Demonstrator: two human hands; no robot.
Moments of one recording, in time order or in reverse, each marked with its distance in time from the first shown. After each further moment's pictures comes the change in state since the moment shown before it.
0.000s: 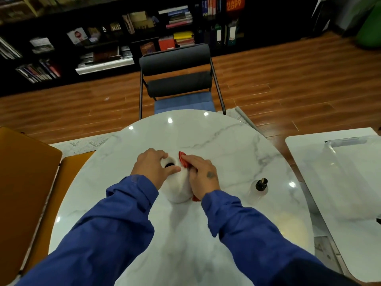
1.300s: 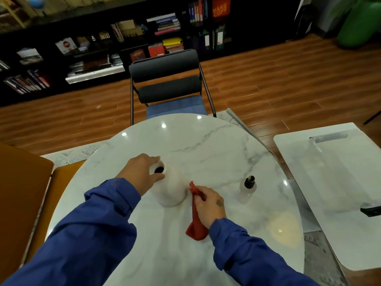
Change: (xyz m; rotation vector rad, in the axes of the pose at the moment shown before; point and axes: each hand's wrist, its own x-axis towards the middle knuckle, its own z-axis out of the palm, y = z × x) left_hand -0.003 -0.005 -0.012 0.163 -0.137 0.148; right_hand -0.064 0.030 -0.016 0.070 0.026 0.377
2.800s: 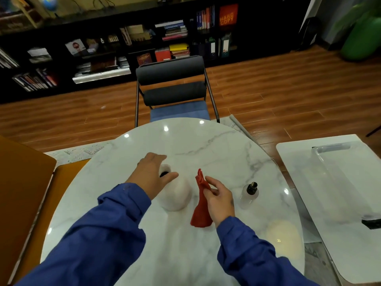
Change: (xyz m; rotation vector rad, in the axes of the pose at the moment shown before) left_hand -0.005 0.005 0.012 -0.088 0.113 0.015; right_hand 0.009 -0.011 -0.018 0.387 0.066 0.146
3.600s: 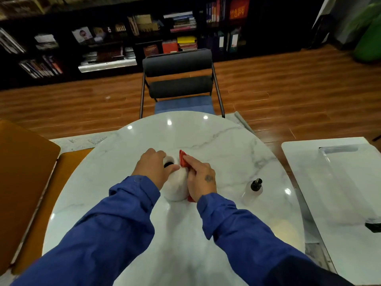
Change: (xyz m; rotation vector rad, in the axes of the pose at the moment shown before) left_hand 0.005 -0.003 0.011 0.065 0.029 -0.135; right_hand 0.010 -0.032 0.049 -0.377 -0.144 -0.390
